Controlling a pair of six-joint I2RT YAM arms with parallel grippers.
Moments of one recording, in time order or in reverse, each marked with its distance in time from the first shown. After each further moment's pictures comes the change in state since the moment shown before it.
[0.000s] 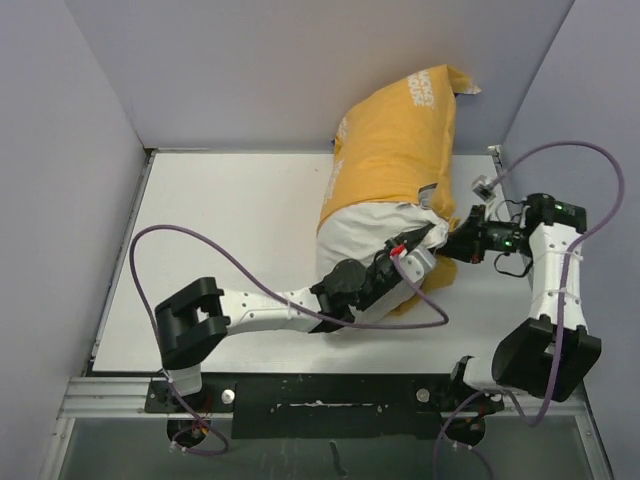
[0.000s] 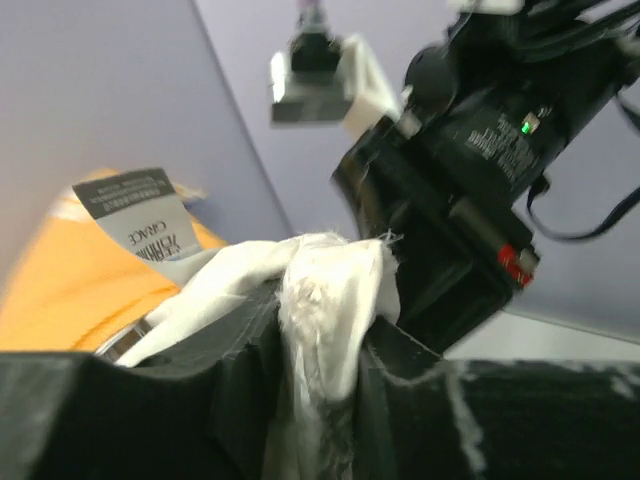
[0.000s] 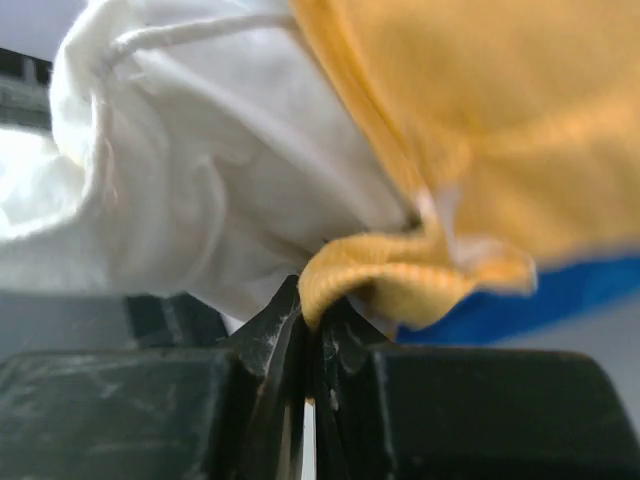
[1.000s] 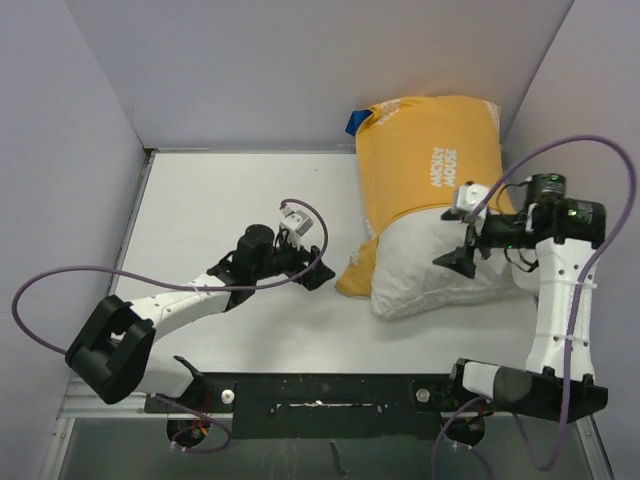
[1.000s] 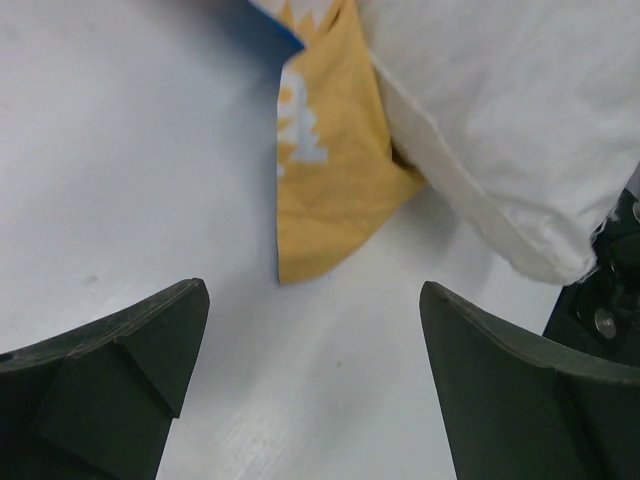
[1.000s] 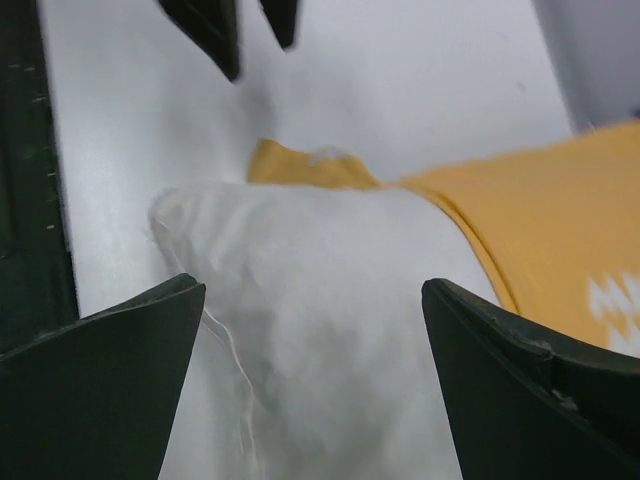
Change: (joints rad) left arm 0.632 -0.429 -0.458 -0.738 0.674 -0.740; right arm -0.100 -0.063 0.294 -0.114 0.235 -0.446
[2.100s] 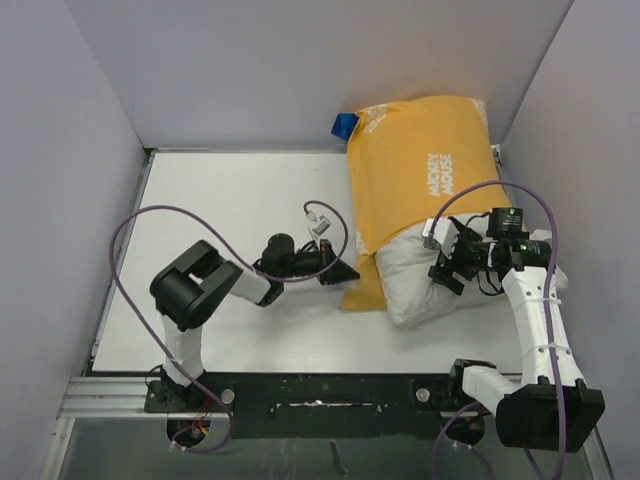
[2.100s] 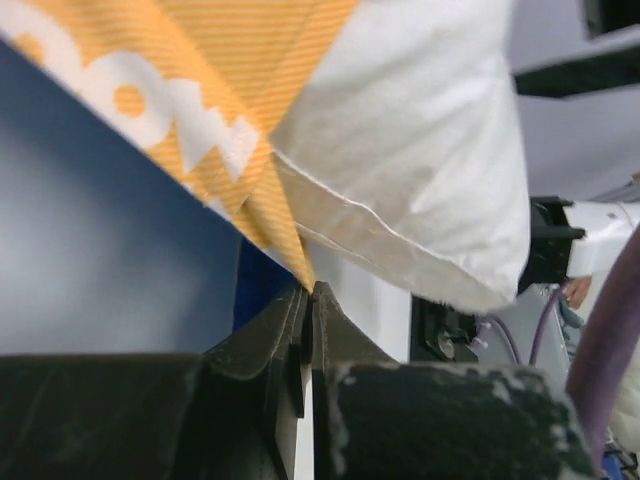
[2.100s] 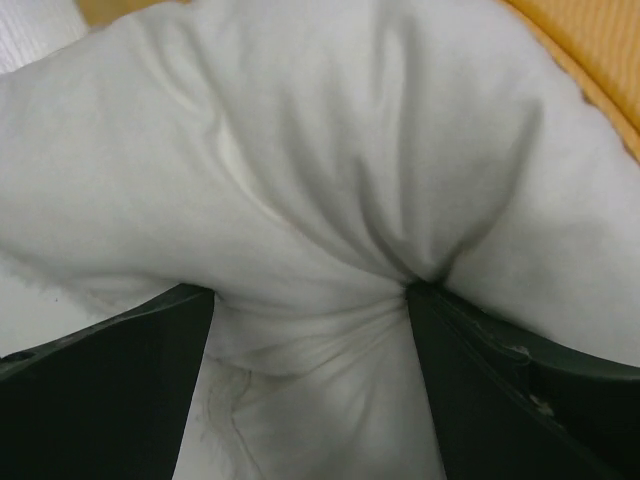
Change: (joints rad) left arm 0.003 0.687 0.096 0.811 0.401 -0.536; right arm 0.237 -0.201 -0.592 0.562 0.449 0.233
